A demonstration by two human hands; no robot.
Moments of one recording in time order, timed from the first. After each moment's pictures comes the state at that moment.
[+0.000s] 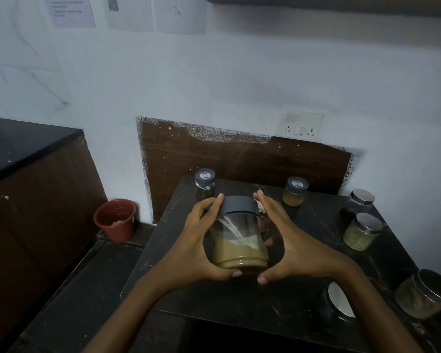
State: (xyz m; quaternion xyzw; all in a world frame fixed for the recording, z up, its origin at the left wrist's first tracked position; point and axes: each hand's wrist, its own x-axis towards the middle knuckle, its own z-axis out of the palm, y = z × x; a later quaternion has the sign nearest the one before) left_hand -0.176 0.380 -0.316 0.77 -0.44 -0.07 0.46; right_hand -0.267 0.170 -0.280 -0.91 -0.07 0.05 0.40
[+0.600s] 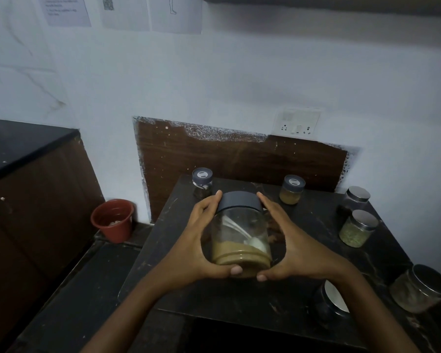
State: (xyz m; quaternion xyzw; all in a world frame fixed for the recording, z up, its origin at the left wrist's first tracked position) left_hand -0.185 0.380 -0.311 0.73 -0.43 -0.11 0.51; right_hand -0.277 0.167 -0.283 -0.89 -0.06 0.04 0.44
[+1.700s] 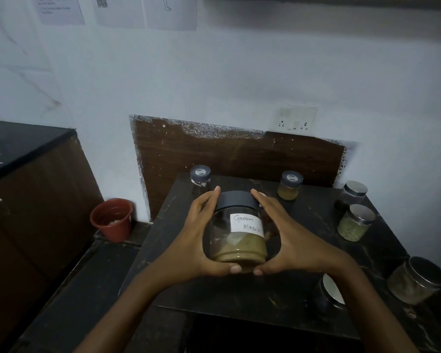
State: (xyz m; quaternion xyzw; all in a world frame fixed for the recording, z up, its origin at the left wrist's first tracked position) left_hand -0.184 0.378 -0.312 0.75 -0.45 -0.10 0.47; right_hand -0.278 0.171 -0.279 -0.92 -0.05 0.04 0.38
